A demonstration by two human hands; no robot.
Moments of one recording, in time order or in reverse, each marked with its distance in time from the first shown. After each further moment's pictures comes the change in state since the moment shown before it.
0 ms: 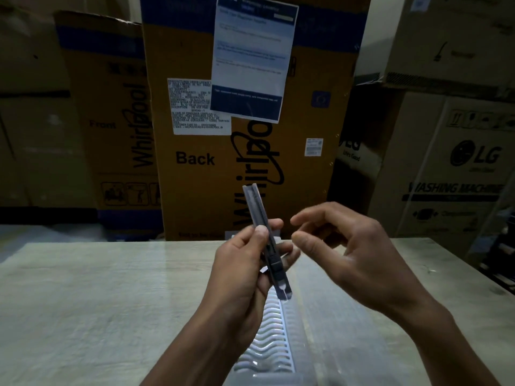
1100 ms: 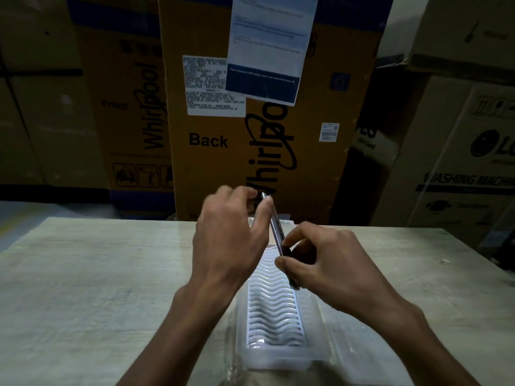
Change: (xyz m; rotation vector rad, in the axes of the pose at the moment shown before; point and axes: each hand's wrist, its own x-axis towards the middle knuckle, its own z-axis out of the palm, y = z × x) left_hand 0.018 0.014 -0.038 1.299 0.276 0.612; right_hand -0.007 -0.017 0.048 -0.139 -0.222 0.278
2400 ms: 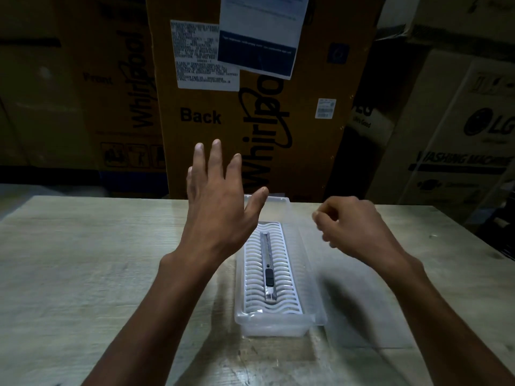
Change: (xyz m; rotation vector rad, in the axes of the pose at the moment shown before) left_hand 0.007 -0.023 0.006 0.254 -0.172 0.032; right_hand 0.024 0.052 -0.003 -0.160 0.095 0.241
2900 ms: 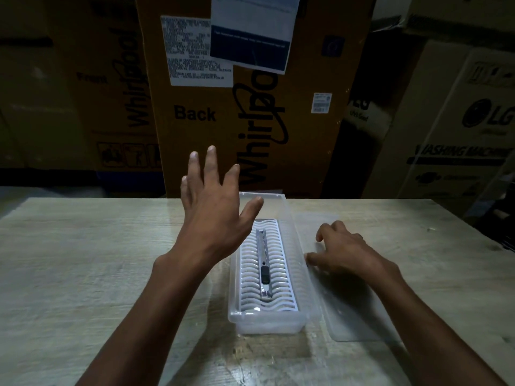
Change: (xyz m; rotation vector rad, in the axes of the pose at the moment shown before) left_hand -0.001 -0.001 0.008 0.023 -0.115 -0.027; right_hand 0.016 0.051 0.044 -0.267 -0.390 0.209
